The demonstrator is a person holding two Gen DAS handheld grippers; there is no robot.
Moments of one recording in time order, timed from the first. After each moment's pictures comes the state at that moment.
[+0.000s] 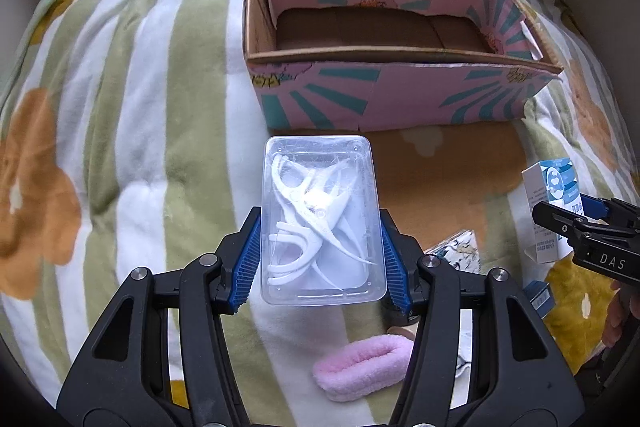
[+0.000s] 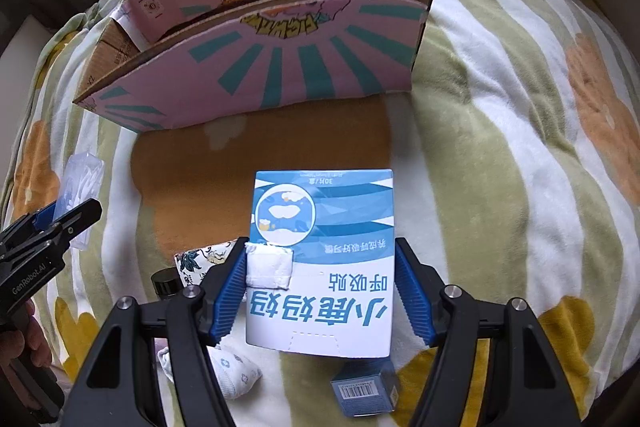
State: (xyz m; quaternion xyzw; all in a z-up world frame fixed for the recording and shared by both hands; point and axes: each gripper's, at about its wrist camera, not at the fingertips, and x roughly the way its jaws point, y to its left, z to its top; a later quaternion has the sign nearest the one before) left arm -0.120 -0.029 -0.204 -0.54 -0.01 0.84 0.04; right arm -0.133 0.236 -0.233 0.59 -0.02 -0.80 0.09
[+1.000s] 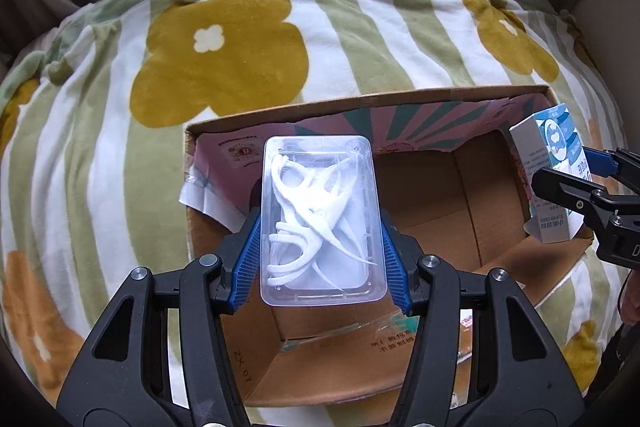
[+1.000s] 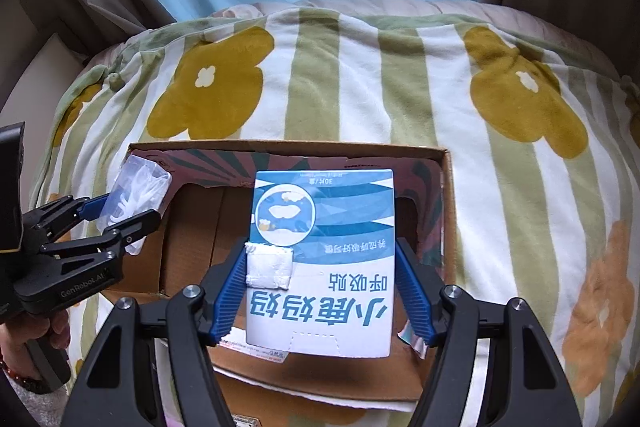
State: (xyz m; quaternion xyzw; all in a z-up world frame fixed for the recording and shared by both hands) left arm -0.323 0.002 -0.182 -0.55 0.02 0.83 0.07; right arm -0.329 0.180 -0.181 0.54 0.02 -0.83 0.17
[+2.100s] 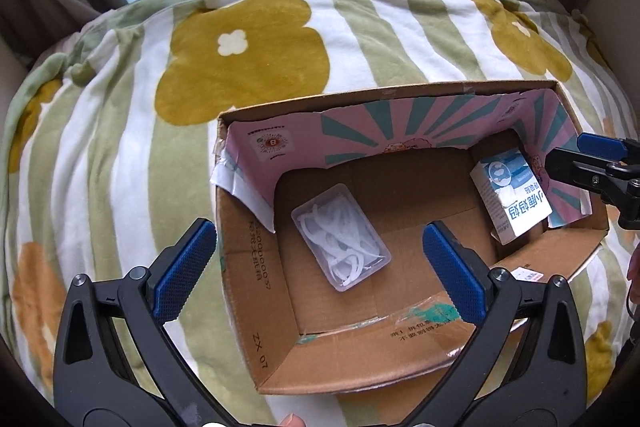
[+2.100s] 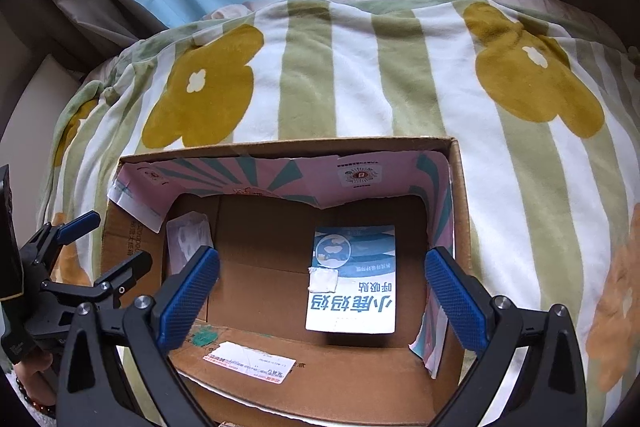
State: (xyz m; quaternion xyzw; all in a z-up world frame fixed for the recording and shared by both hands) left arm -0.303 -0.007 -0.174 -0.52 0.03 0.85 0.03; right arm -0.334 0.193 -0.185 0.54 -0.02 -0.82 0.16
